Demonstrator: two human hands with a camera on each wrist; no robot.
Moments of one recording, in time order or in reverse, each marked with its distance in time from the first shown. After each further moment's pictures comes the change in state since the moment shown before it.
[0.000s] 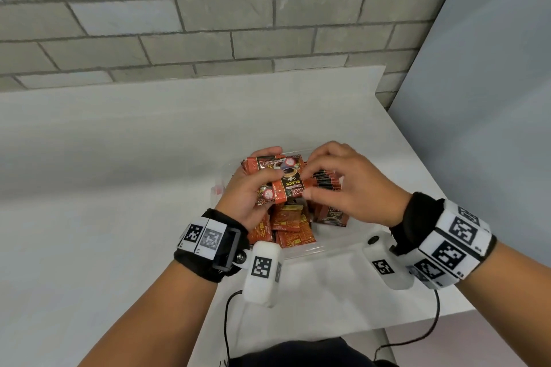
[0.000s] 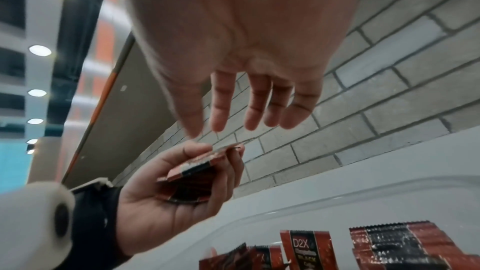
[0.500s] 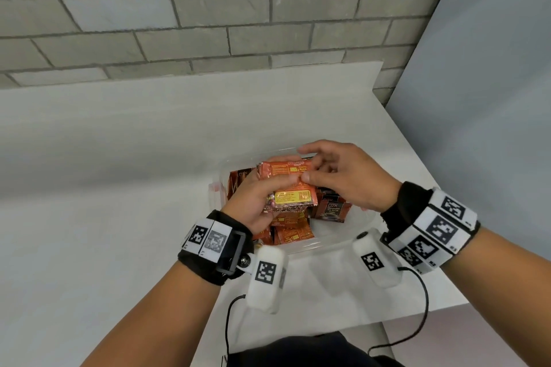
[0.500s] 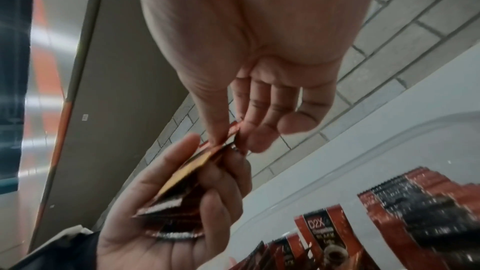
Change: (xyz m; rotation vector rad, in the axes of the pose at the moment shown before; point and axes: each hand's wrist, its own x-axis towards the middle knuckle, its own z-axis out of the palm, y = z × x) left_hand -0.007 -0.010 0.006 0.119 -0.061 -0.110; right_hand 0.010 0.002 0.002 0.239 -0.042 0.252
